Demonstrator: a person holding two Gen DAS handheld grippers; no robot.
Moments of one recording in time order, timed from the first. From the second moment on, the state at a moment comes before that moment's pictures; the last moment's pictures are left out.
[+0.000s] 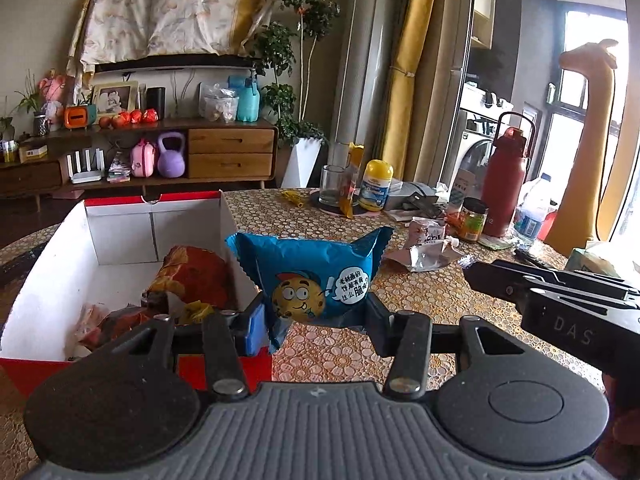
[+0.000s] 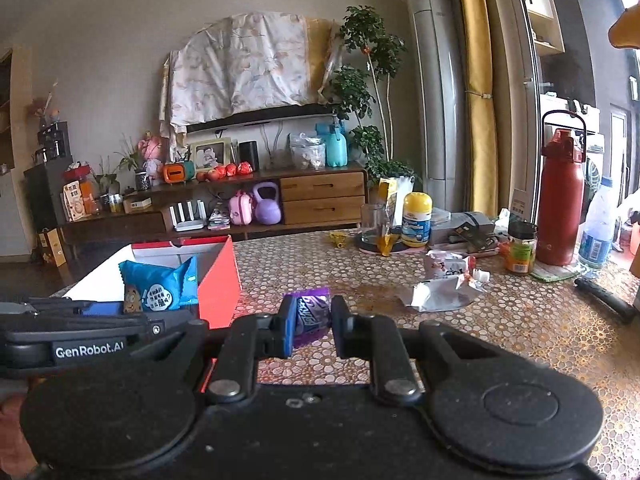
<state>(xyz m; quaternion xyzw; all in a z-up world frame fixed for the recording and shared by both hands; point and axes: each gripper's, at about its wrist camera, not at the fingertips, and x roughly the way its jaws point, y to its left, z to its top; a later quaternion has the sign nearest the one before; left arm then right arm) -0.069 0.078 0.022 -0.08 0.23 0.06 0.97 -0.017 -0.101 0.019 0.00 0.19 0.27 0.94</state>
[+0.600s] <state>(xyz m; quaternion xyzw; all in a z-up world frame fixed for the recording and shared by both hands) -0.072 0.127 0.027 -0.10 0.22 0.10 0.96 -0.006 -0.051 0.023 -0.02 0.20 0.31 0.93</state>
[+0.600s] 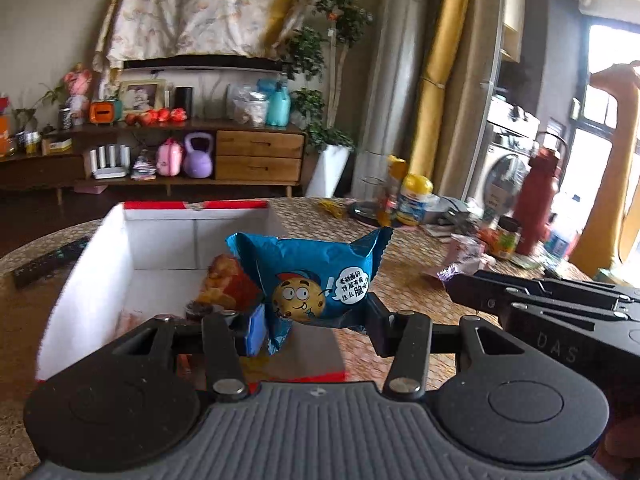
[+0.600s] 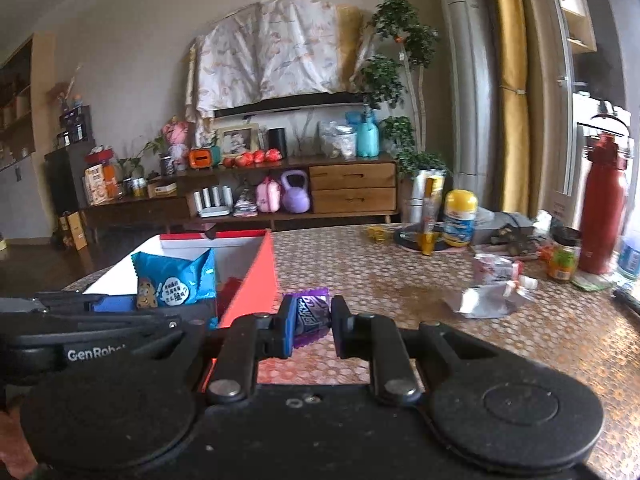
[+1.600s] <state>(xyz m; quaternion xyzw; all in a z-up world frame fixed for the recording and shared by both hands) 0.009 0.273 0.002 -0.12 0.34 0.19 0.91 0.014 0.087 -0.001 -0.09 0.27 0.41 0.86</state>
